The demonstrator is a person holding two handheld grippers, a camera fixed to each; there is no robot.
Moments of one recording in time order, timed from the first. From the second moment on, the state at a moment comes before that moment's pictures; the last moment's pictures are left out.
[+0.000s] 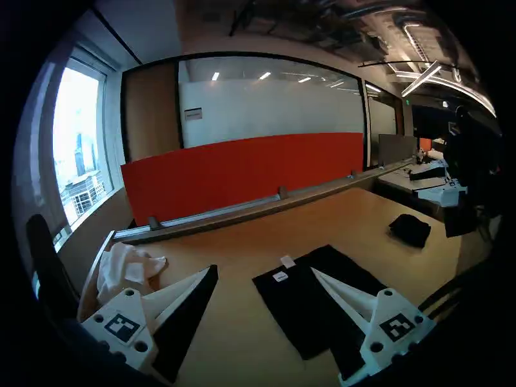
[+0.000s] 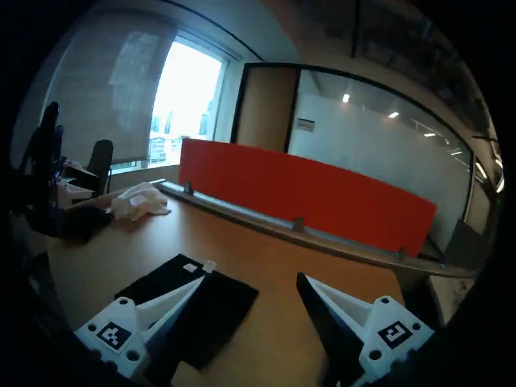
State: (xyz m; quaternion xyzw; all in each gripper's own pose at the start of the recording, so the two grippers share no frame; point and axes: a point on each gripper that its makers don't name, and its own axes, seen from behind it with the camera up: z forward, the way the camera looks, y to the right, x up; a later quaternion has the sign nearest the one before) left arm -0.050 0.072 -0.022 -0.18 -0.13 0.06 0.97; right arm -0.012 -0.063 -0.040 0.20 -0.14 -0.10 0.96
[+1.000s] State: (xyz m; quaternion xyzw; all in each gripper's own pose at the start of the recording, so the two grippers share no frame) left arm -0.160 0.113 -0.040 -0.25 -0.22 0.12 0.94; right arm -0.124 -0.096 -0.059 0.29 -0.24 -0.13 0.92
